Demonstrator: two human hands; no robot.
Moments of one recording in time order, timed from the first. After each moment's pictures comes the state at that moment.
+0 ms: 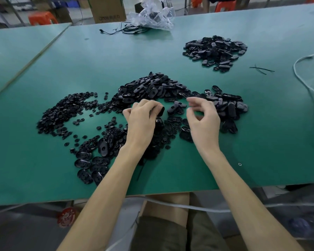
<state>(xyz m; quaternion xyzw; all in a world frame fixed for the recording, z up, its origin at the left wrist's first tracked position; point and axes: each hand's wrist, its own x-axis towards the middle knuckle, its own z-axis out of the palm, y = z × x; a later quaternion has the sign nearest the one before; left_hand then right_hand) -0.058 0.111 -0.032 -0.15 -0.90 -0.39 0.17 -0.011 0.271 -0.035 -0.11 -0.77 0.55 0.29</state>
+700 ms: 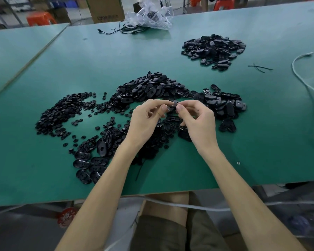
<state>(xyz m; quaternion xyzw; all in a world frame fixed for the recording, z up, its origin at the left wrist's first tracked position) -0.055 0.113 -0.019 -0.23 -0.80 -0.56 0.05 -0.010 0.273 -0.036 -0.07 -0.74 0.64 0.21</state>
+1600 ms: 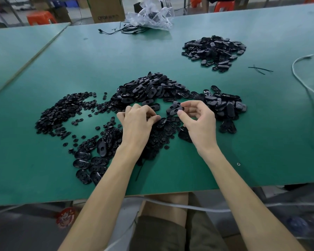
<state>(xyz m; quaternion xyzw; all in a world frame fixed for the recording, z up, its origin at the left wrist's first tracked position) -0.061 0.106 -0.033 -0.09 -0.94 -0.29 0.14 -0.010 0.273 -0.037 -0.09 -0.75 0.62 0.23</state>
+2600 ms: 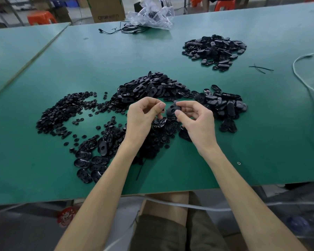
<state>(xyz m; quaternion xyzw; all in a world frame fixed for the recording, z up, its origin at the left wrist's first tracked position) -0.064 0.108 -0.026 -0.15 -0.76 -0.63 0.06 -0.011 0.270 -0.035 -0.07 -0.74 0.64 0.20</state>
